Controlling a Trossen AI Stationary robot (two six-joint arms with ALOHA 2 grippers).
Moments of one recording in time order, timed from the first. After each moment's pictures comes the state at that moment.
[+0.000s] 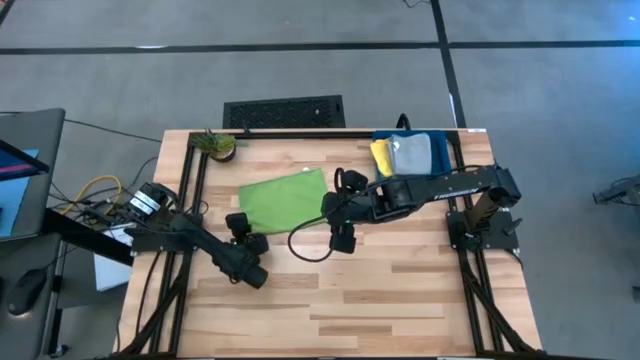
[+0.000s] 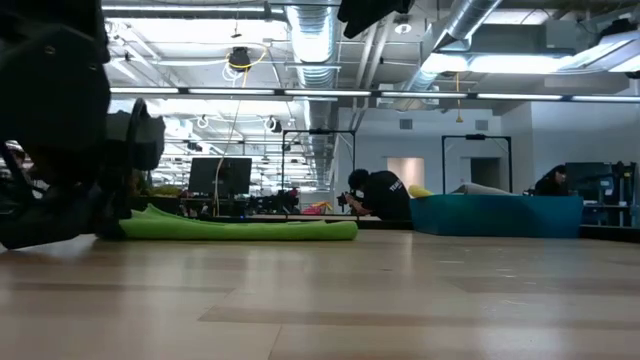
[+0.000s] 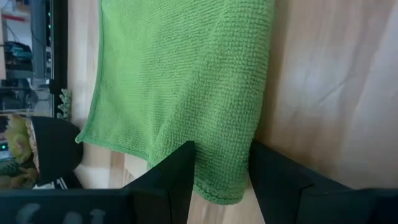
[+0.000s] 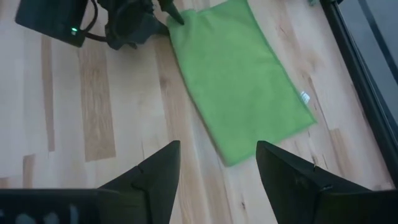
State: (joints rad) left arm -0.51 1.81 0.78 -0.90 -0.72 -0.81; right arm 0.20 1.77 1.79 -1.04 0.31 0.21
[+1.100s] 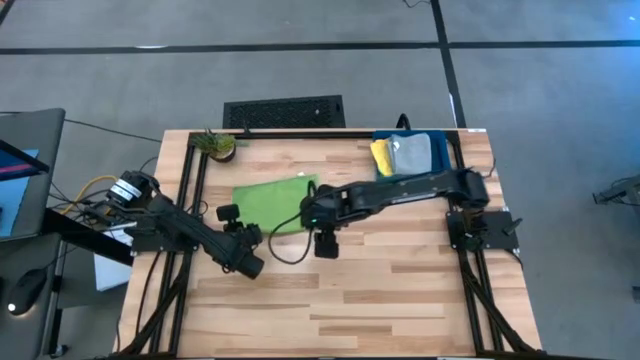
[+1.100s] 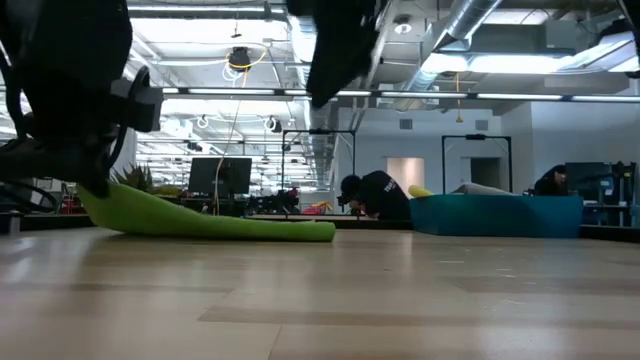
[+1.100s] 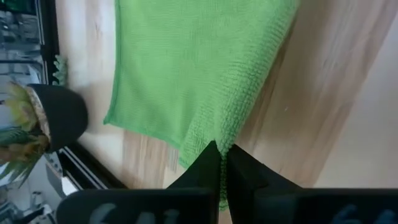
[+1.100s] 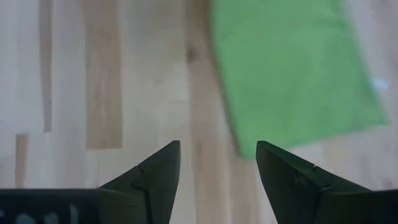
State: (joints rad) left arm -0.46 1.60 0.84 -1.14 -0.56 -0.77; right arm 0.12 1.96 1.79 -0.95 0.09 0.10
